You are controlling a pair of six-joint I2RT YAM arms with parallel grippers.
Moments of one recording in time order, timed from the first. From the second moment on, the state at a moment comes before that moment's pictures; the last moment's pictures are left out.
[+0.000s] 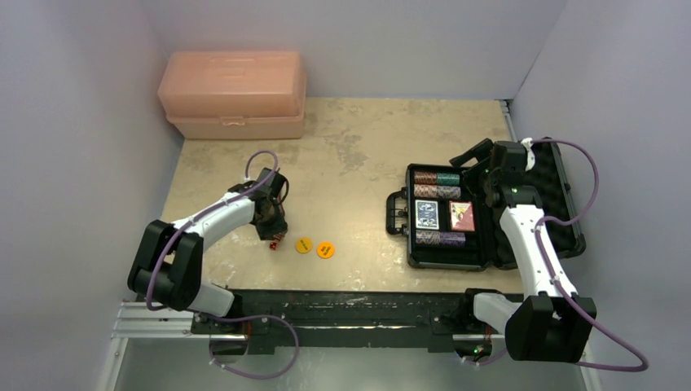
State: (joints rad) left arm -0.37 1.45 0.80 -0.66 -0.12 -0.75; right arm -0.05 1.11 0.93 -0.47 0.03 0.91
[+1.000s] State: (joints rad) left arm -0.41 1.53 0.85 -0.66 -0.13 -0.74; right arm -0.05 1.11 0.93 -0.47 0.03 0.90
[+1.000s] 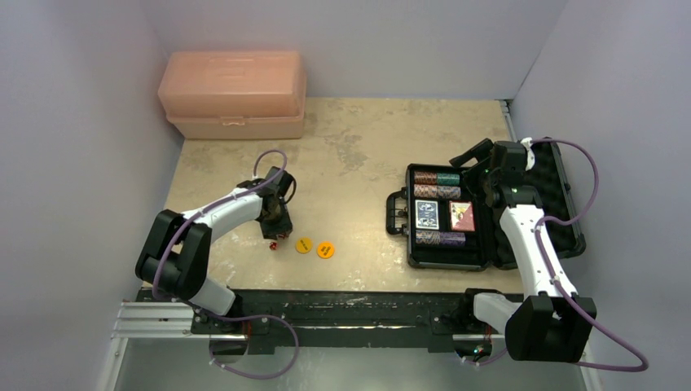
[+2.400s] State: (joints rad) left arm -0.59 1.47 1.09 -0.76 -0.17 -0.66; right arm -0.05 1.10 0.93 -0.48 0.03 0.90
